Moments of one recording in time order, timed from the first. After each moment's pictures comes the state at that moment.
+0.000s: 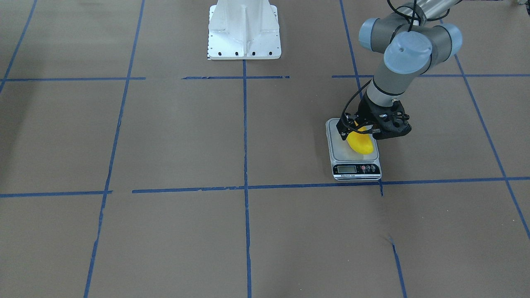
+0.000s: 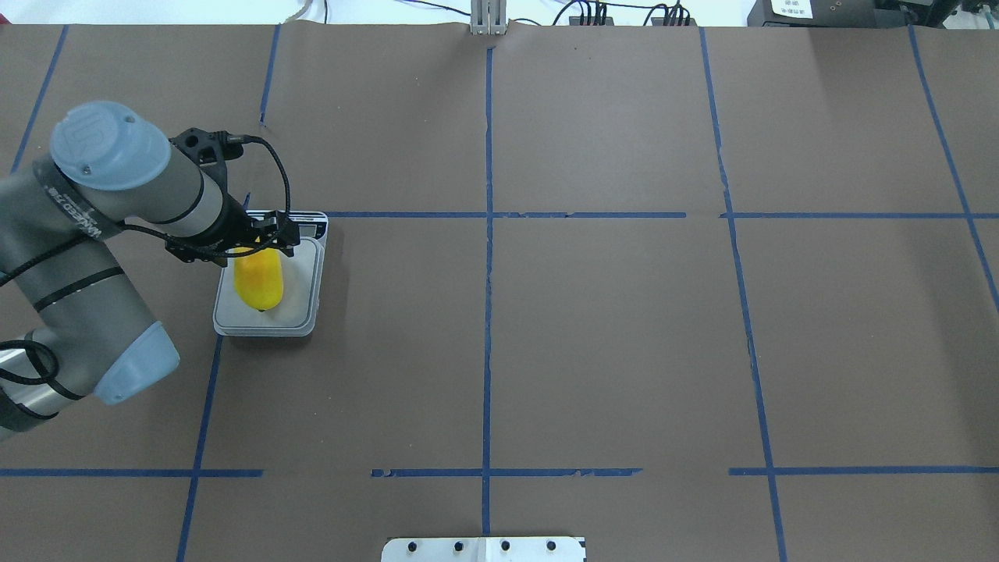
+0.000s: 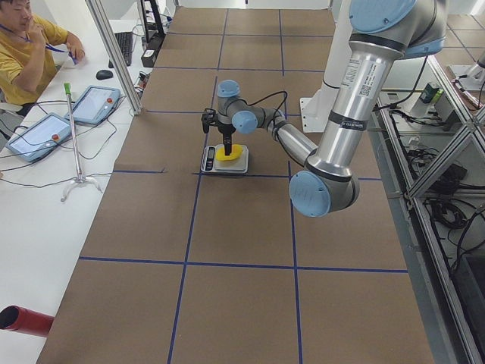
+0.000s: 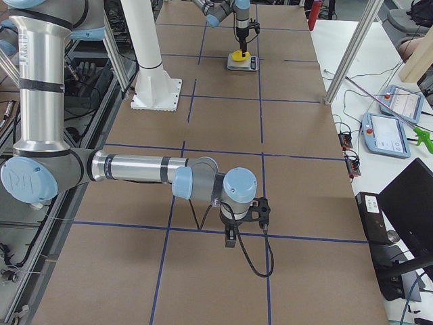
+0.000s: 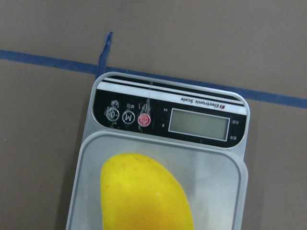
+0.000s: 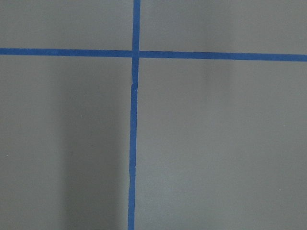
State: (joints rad) left arm -0.78 -1.91 -1.81 -1.73 -2.01 -1.16; right arm 1.62 -1.66 1.66 -1.68 2.35 -0.12
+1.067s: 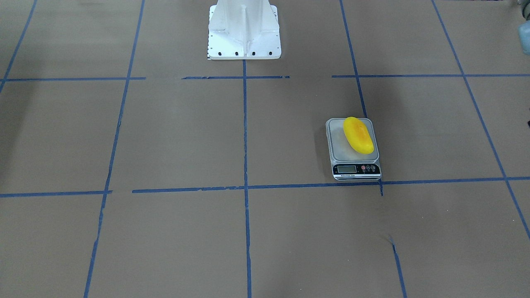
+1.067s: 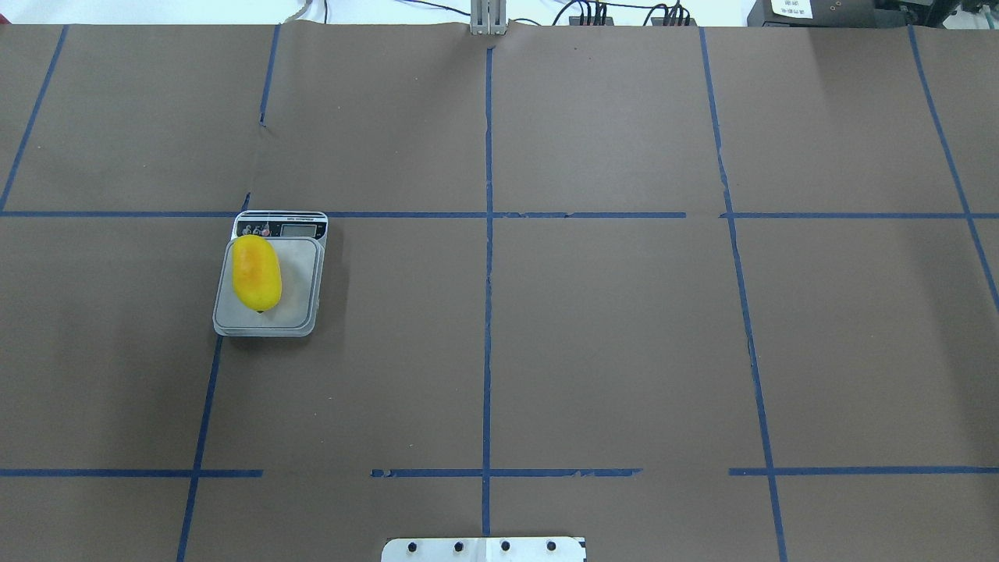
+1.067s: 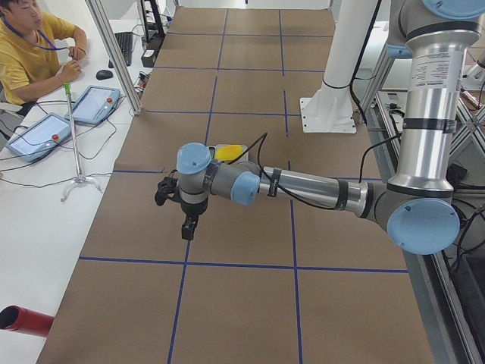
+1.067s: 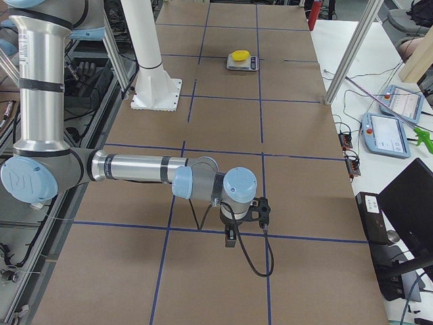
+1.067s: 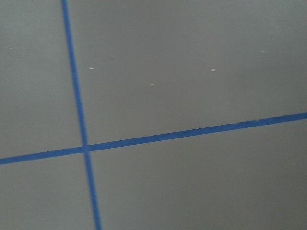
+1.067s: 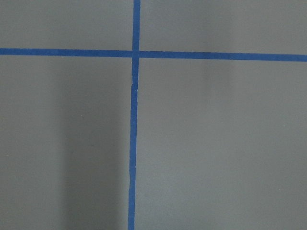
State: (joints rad) left arm -1.51 -1.62 -1.62 -1.73 -2.27 -0.06; right arm 1.62 -1.66 1.66 -1.68 2.35 -0.12
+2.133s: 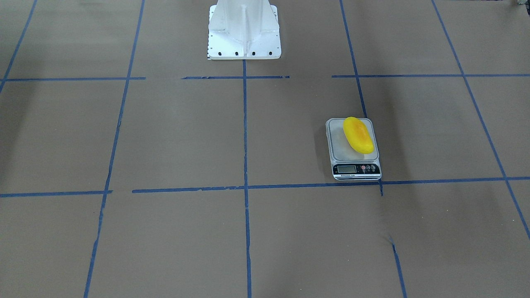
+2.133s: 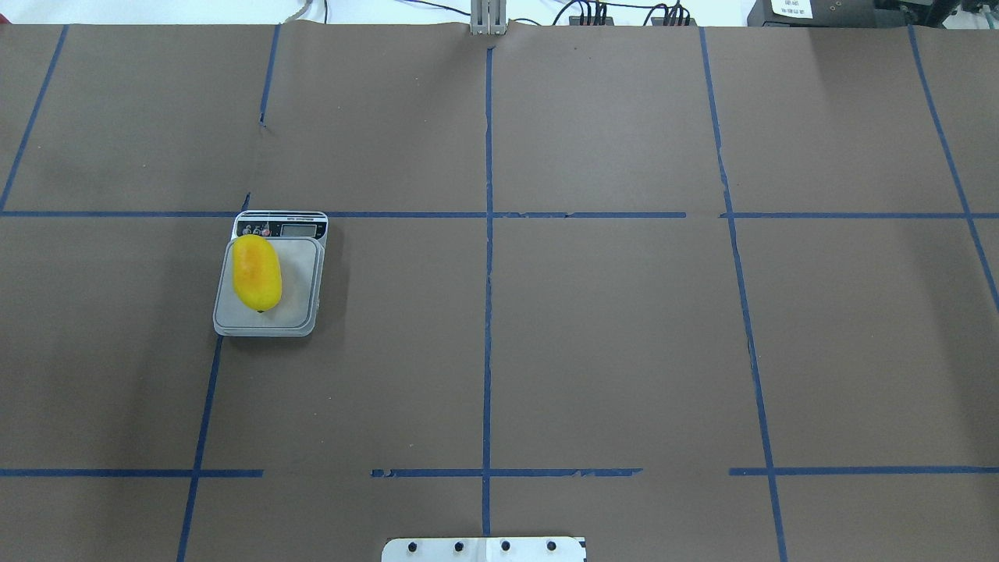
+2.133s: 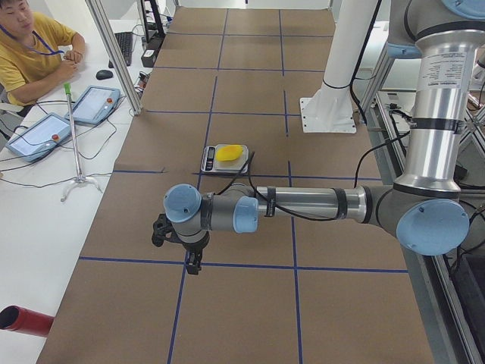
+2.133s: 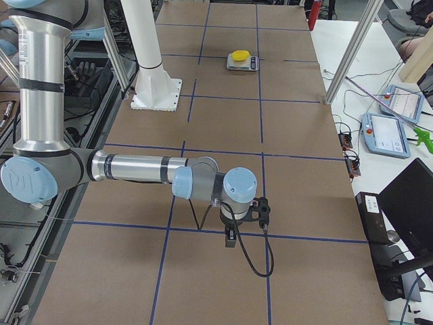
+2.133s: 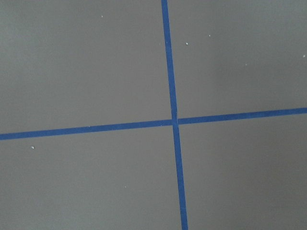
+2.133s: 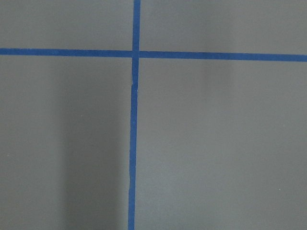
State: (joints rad) left arm -1.56 -1.60 -1.52 -1.61 -2.39 0.06; right arm 1.62 -1.66 1.66 -1.68 2.35 -0.12
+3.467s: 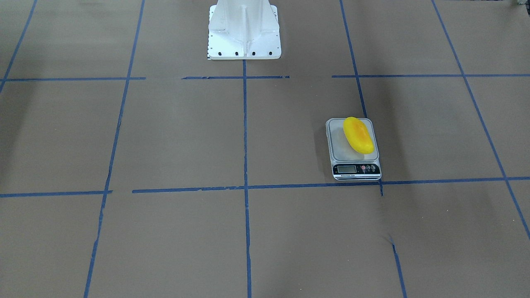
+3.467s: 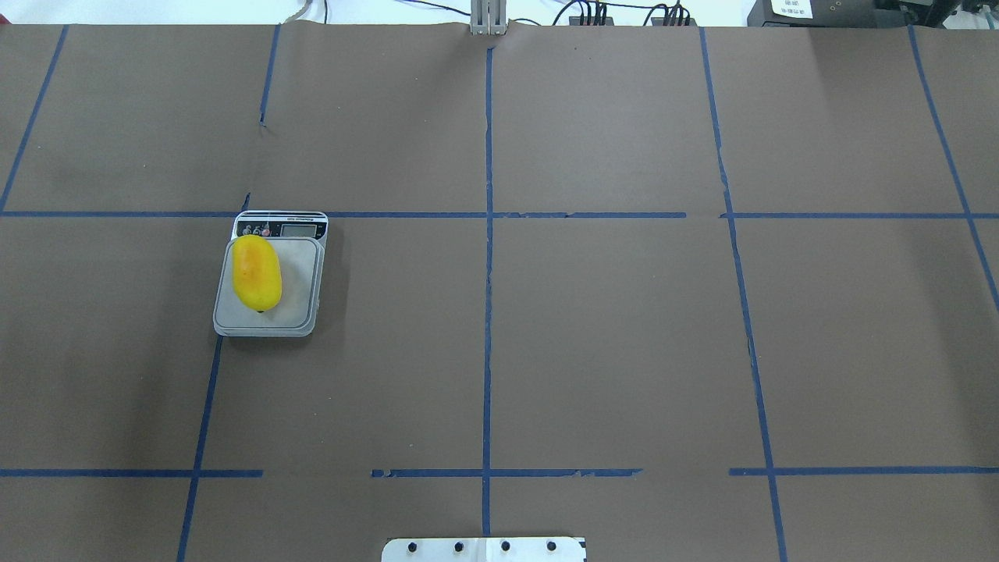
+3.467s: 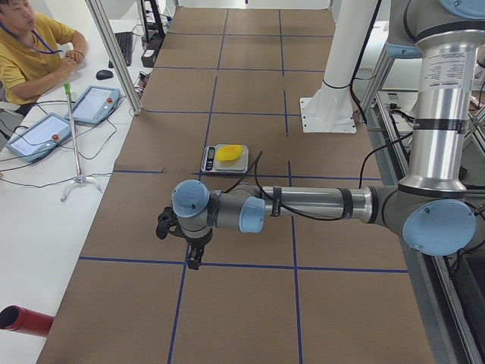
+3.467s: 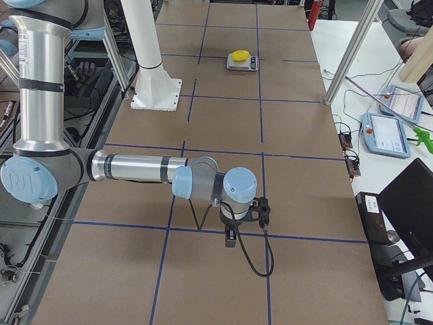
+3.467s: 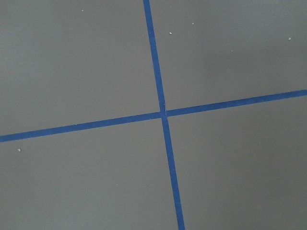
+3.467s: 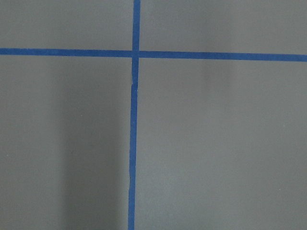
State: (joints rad) left arm -1.56 -1.59 -1.55 -1.68 -2.39 0.07; right arm 1.62 -1.66 1.66 -1.68 2.35 -0.12
